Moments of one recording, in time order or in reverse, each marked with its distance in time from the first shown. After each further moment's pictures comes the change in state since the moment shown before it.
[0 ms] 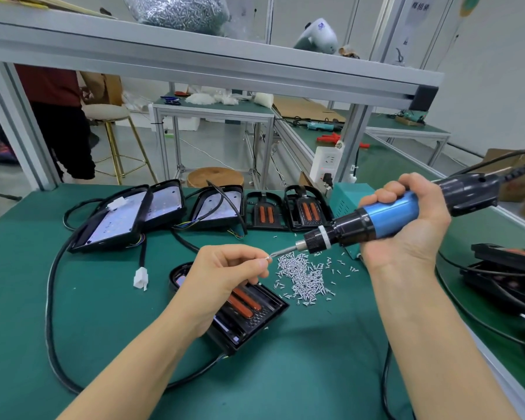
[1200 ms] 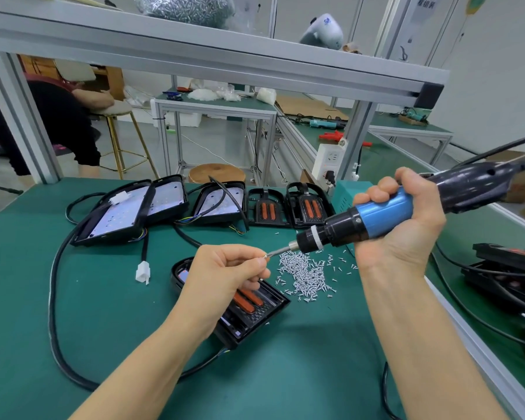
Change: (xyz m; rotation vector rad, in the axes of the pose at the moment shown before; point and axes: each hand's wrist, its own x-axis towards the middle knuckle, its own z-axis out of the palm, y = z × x) left_hand -0.010 0.001 0.007 -0.016 0.130 0.002; right_hand -0.013 0.013 0.003 -0.066 -0.133 -0.088
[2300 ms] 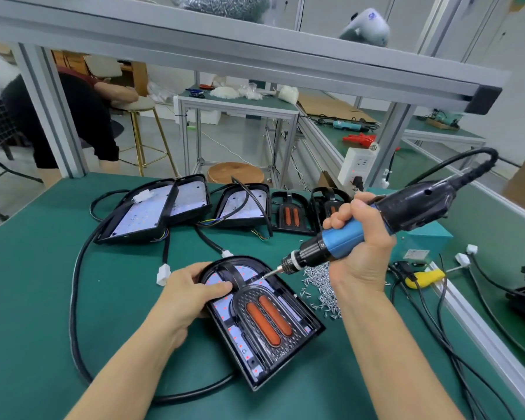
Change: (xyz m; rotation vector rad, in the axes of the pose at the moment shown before) left_hand 0.018 -0.036 -0.067 0.058 0.261 -0.387; right_hand 0.007 0.081 -0.012 -0.173 -0.075 0.044
